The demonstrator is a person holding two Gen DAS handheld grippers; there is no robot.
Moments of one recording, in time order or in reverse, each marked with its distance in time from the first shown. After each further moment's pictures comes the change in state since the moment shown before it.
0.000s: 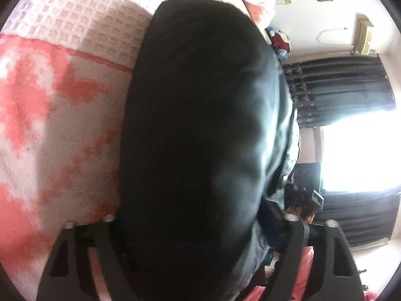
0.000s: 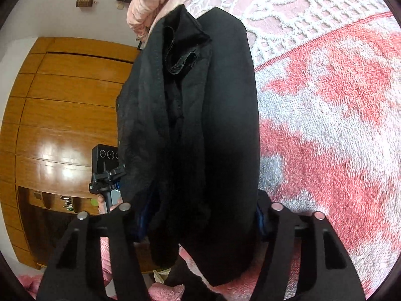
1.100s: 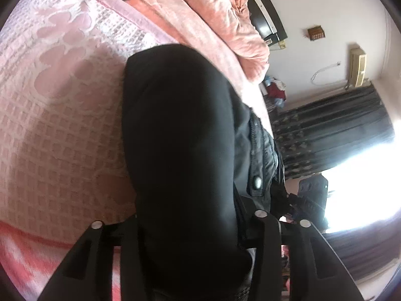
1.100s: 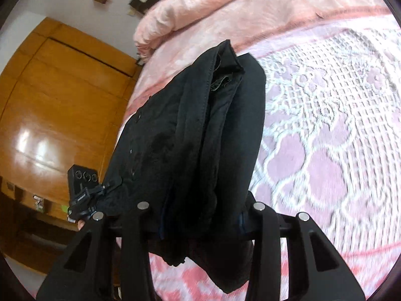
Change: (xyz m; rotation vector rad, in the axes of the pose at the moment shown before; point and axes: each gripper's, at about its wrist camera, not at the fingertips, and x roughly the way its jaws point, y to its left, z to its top) left arm 0.007 -0.042 0.104 0.000 -0.300 0.024; right arm 0.001 0.058 0.163 -0.167 -0.112 -0.170
